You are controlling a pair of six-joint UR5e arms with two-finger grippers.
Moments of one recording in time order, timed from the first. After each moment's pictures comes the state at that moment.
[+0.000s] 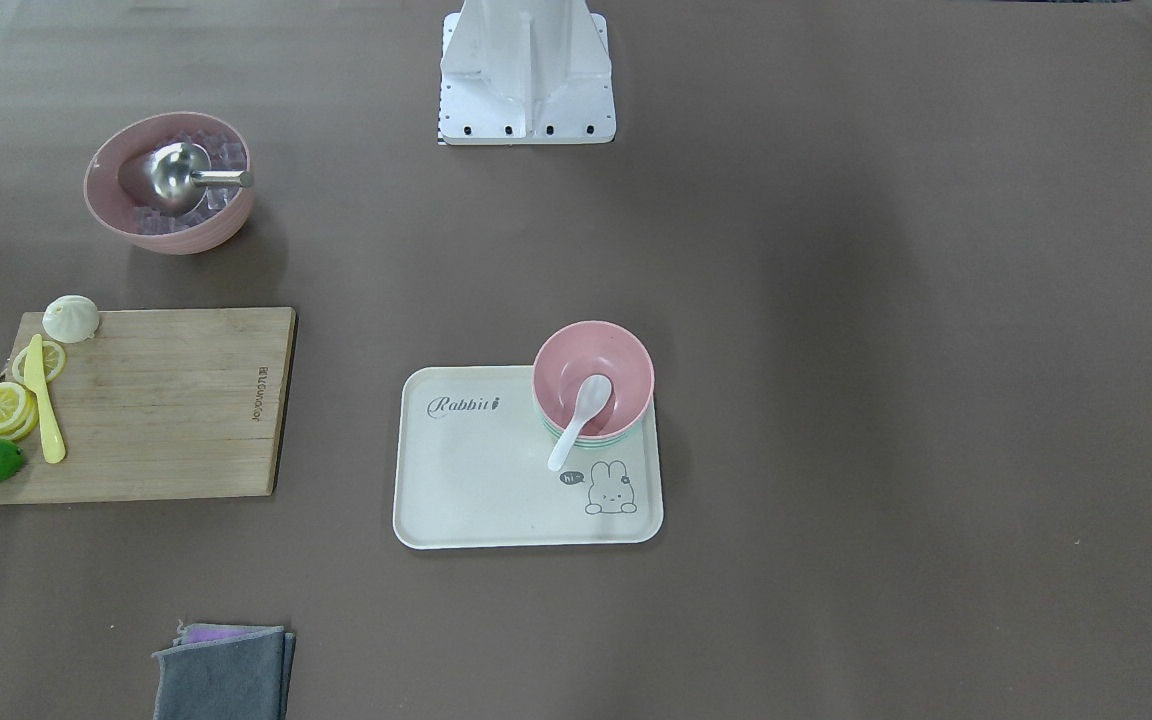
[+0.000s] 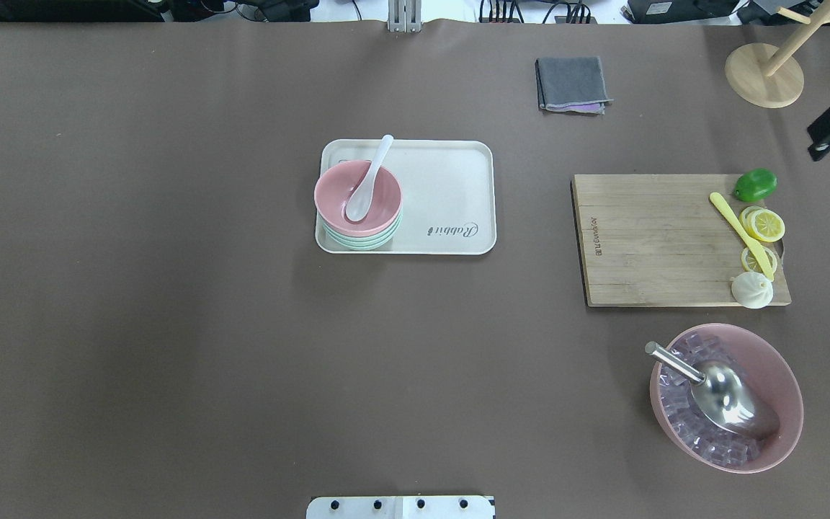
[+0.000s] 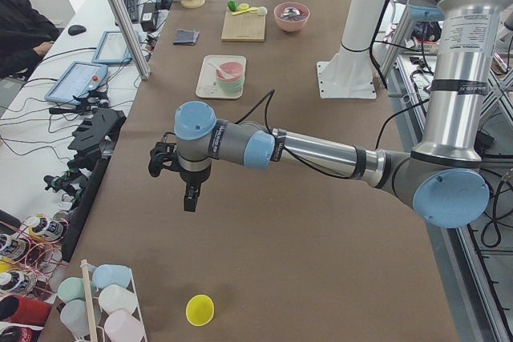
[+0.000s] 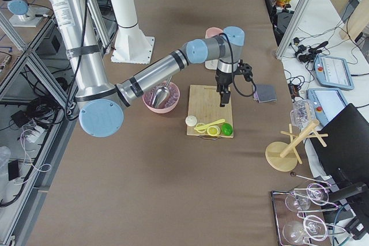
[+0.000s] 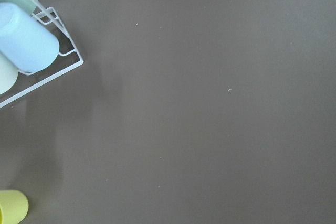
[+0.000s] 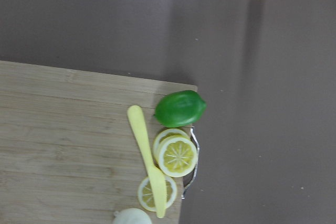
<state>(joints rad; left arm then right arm) -1.58 -1.62 -1.69 -1.63 -2.33 -0.14 1.33 -1.34 1.83 -1.93 2.21 0.14</state>
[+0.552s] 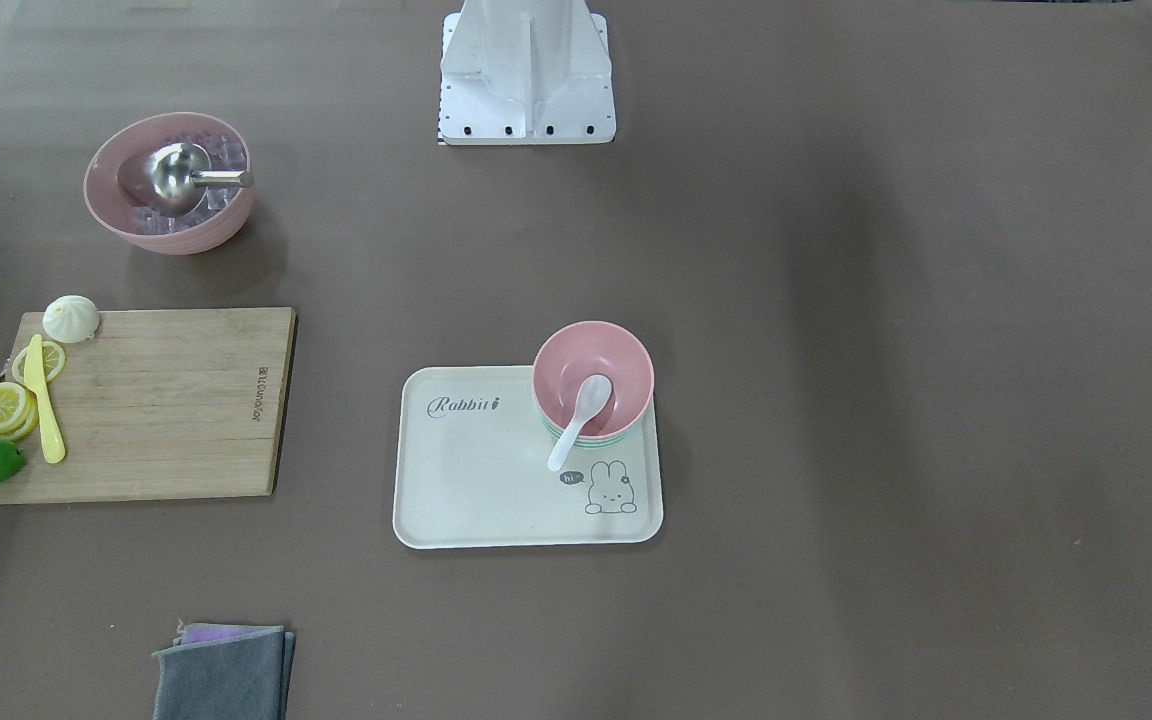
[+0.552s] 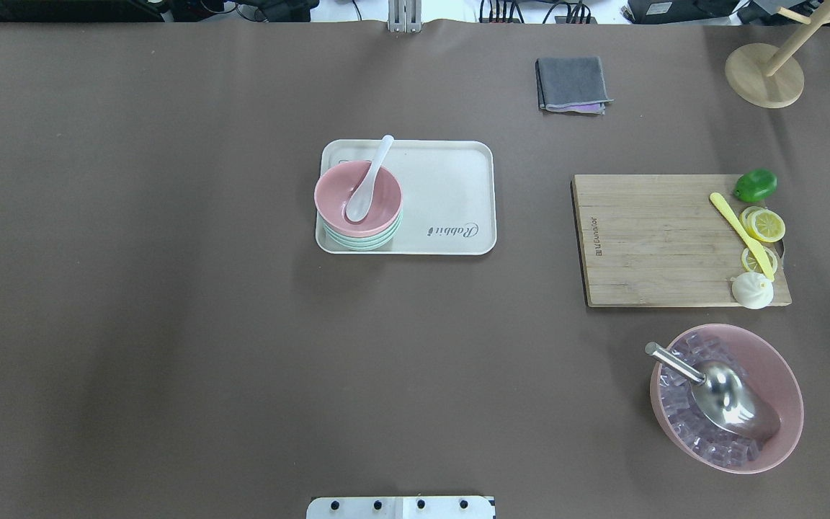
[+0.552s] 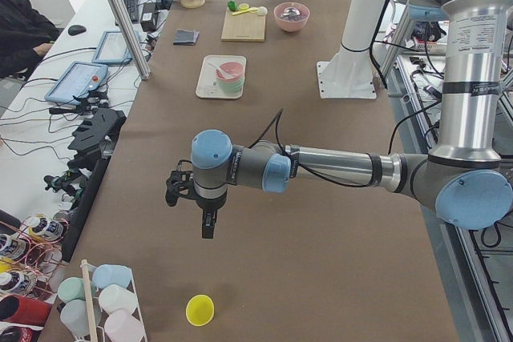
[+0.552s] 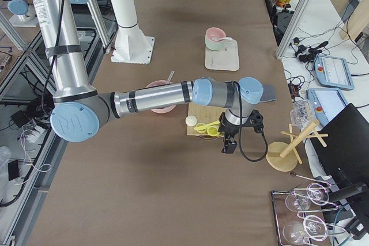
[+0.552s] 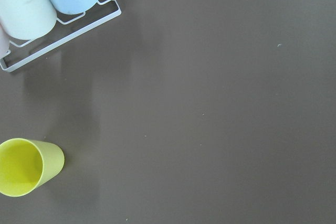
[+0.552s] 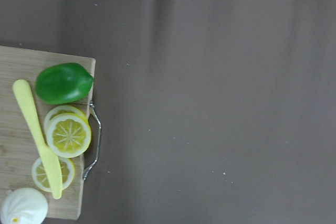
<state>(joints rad) -1.58 -1.55 -1.67 -1.67 -2.27 -0.13 1.52 -1.38 1.57 -1.86 2.27 -0.15</state>
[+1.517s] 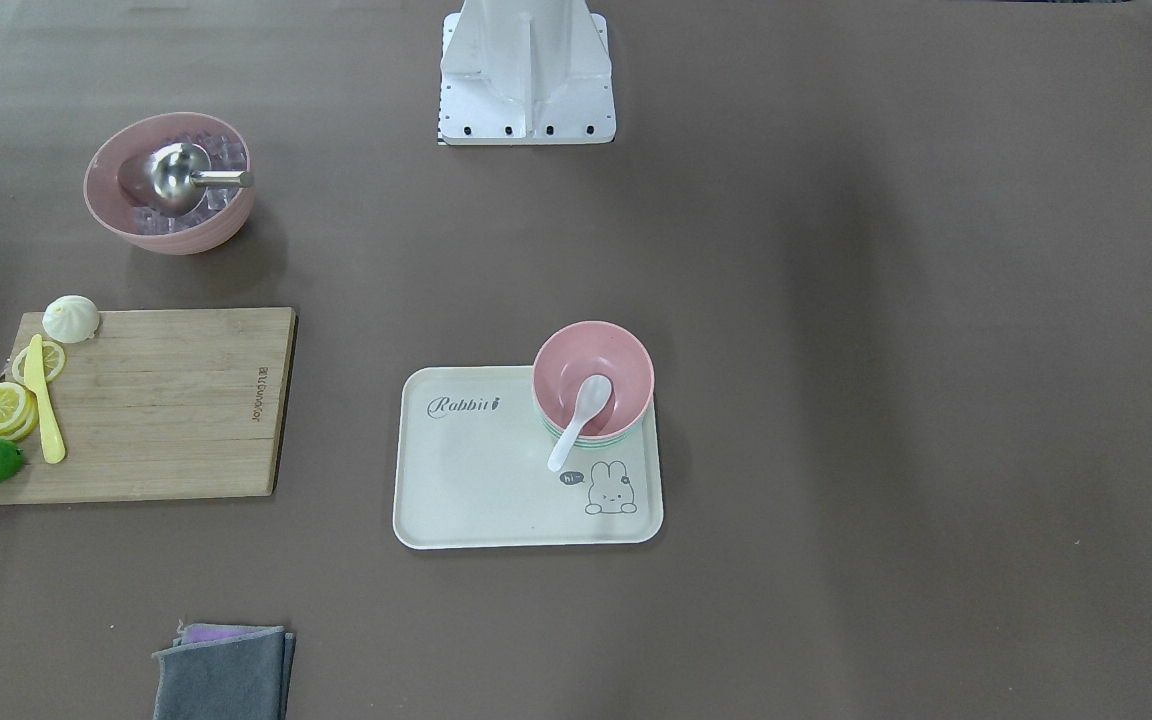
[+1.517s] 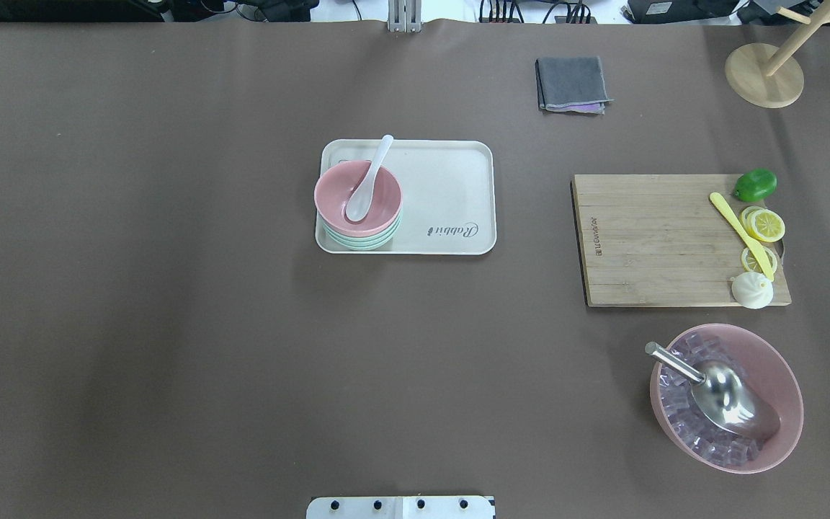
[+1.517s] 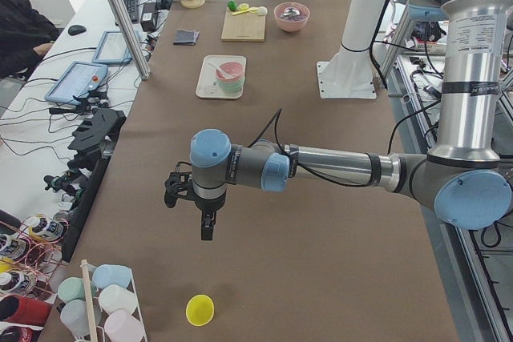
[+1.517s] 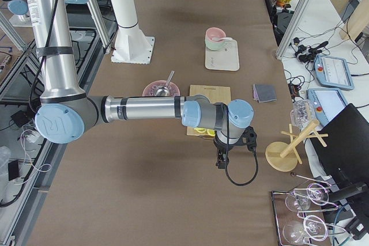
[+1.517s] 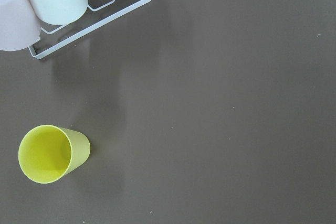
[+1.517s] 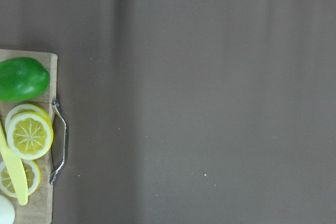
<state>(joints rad) -1.58 -1.56 -1.67 -1.66 -2.26 -0.14 1.55 -1.45 1.53 -1.72 2.34 -0.12</state>
